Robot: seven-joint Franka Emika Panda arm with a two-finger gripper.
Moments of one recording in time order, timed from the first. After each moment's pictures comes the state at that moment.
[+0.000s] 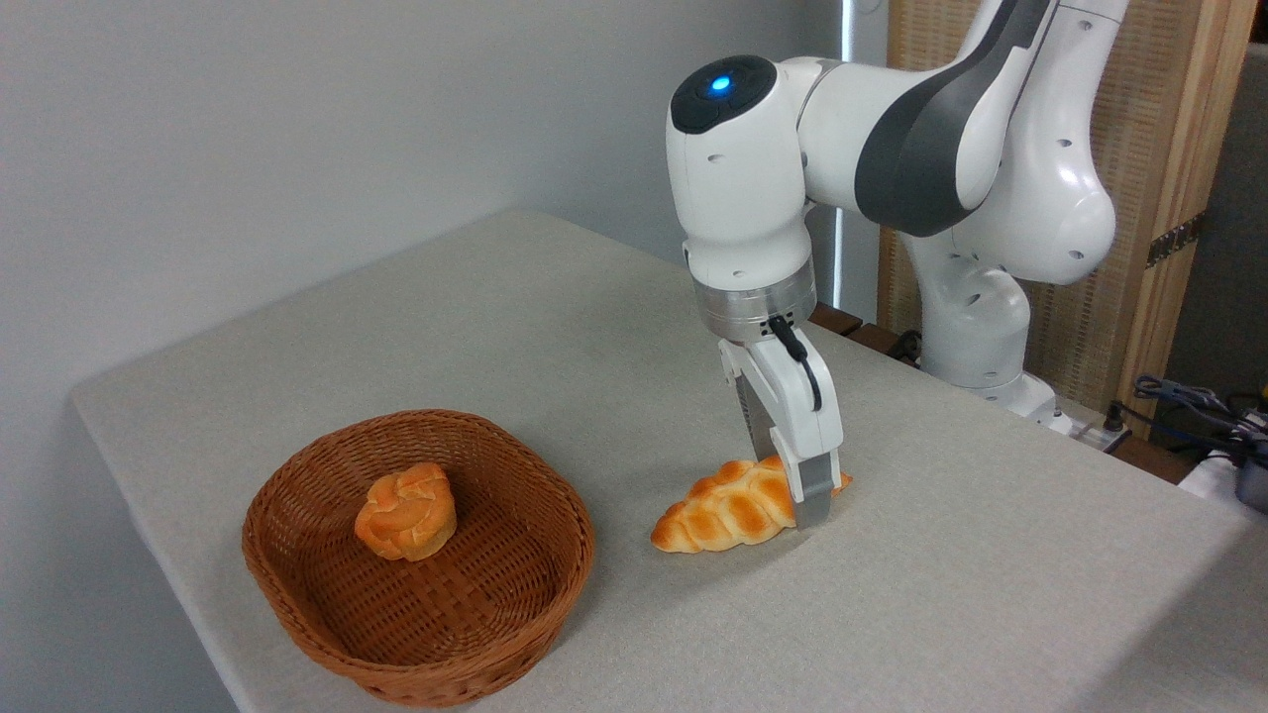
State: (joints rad) arm -0.08 -0.41 0.22 -2.52 0.08 1.98 1.28
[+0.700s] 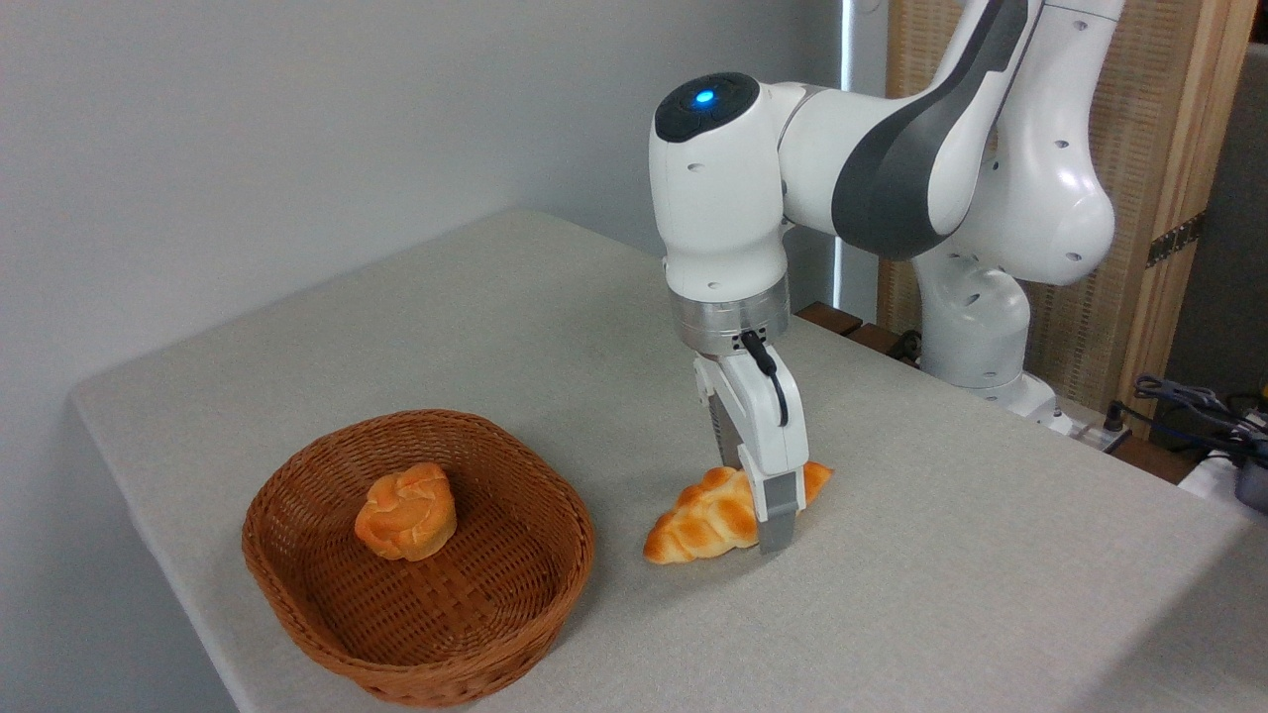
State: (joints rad) arm -0.10 -0.37 0.21 -2.53 0.06 2.10 1.29
